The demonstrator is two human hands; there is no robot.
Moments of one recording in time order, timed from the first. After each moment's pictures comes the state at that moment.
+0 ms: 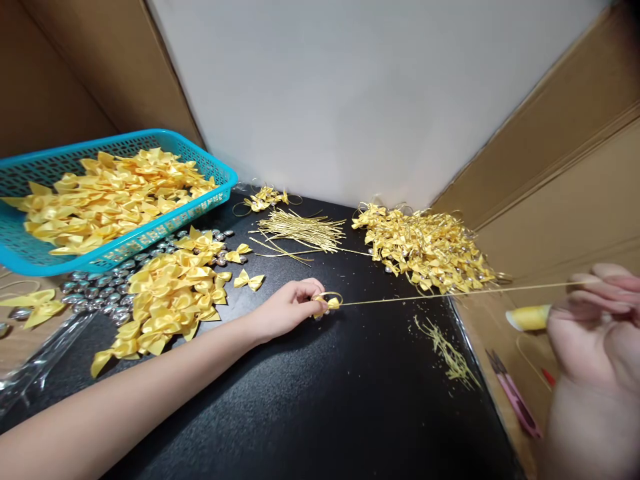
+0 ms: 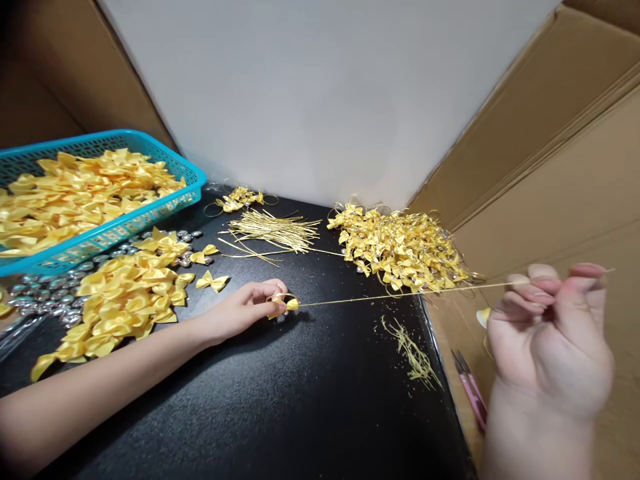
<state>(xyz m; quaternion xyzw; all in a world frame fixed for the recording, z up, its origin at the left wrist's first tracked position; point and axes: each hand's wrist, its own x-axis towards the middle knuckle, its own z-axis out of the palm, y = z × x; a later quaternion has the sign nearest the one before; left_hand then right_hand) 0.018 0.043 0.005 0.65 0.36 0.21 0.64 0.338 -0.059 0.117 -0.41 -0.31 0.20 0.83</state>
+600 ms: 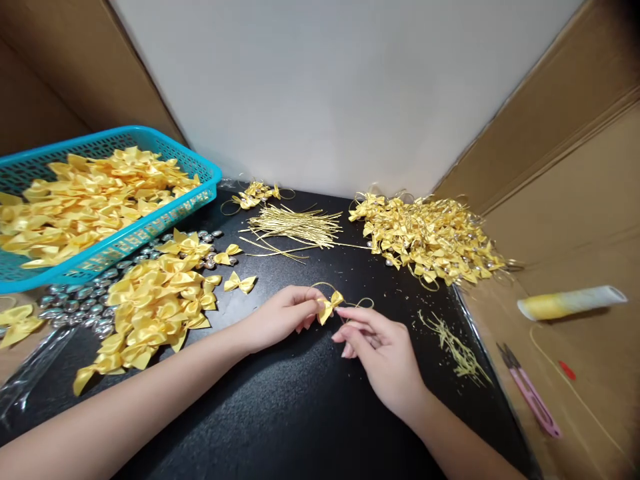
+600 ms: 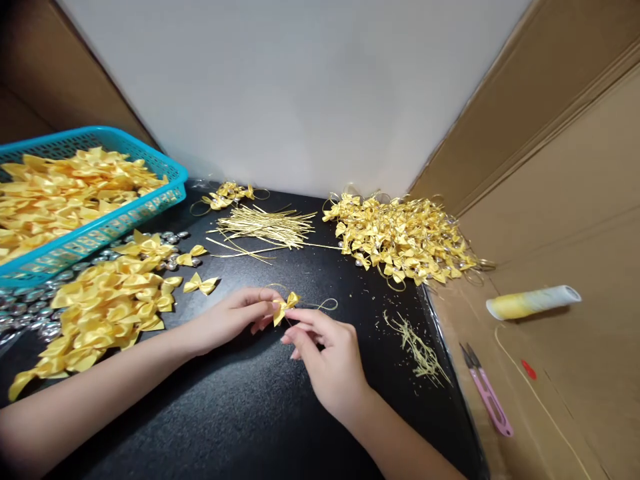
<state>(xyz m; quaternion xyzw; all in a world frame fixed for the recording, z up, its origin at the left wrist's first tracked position) 0.019 0.039 0.010 0.63 0.38 0.13 0.67 0.182 -0.058 0.013 -0.55 -0.49 0.44 0.51</state>
